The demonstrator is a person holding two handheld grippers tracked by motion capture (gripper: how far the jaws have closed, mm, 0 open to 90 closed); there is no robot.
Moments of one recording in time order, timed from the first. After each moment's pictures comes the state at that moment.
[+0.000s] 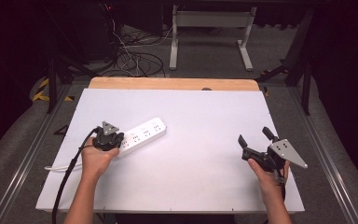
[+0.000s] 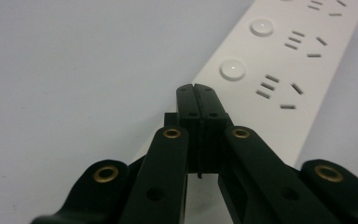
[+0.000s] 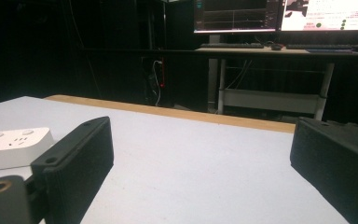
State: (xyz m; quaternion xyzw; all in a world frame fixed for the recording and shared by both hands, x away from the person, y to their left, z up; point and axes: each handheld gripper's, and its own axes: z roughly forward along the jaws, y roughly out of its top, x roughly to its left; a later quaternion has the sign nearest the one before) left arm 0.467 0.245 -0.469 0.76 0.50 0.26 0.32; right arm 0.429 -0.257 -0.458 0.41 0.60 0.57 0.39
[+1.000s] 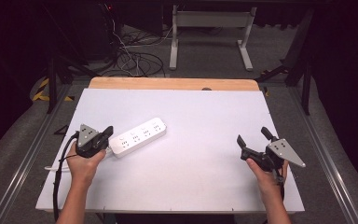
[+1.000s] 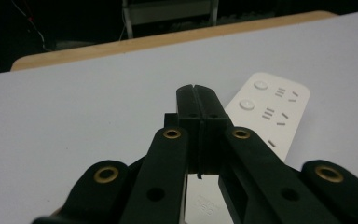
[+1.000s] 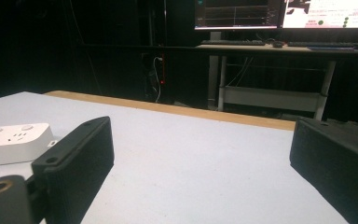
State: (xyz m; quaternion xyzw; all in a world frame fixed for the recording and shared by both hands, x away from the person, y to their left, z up) left arm 0.431 0.276 -0.447 0.68 0.47 0.33 0.46; right arm 0.431 -0.253 -0.459 0.40 0.60 0.57 0.39
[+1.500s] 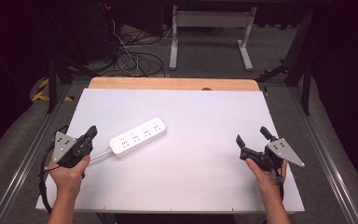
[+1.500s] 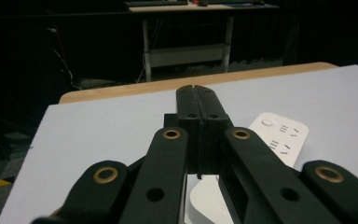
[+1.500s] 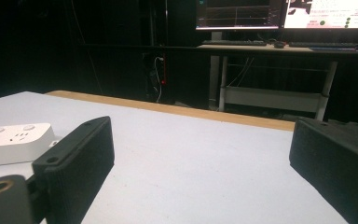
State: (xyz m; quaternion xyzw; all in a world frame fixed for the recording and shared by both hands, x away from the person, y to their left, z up) left arm 0.391 0.303 -0.433 0.62 0.46 0.38 0.51; right arm 0.431 -0.251 -0.459 0.40 0.60 0.57 0.39
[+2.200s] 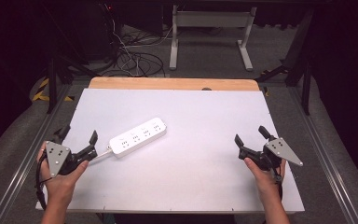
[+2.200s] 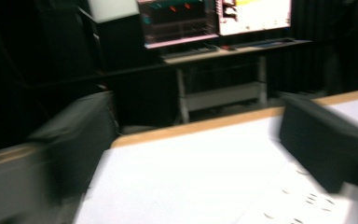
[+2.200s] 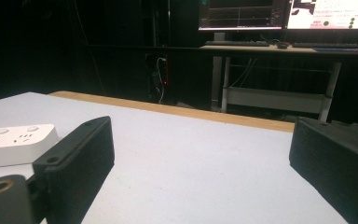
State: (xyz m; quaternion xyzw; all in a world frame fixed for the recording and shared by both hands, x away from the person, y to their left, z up) left arm 0.381 0.303 -0.440 0.56 0.42 0.51 0.50; right arm 0.433 -0.248 -0.458 0.40 0.61 0.57 0.38
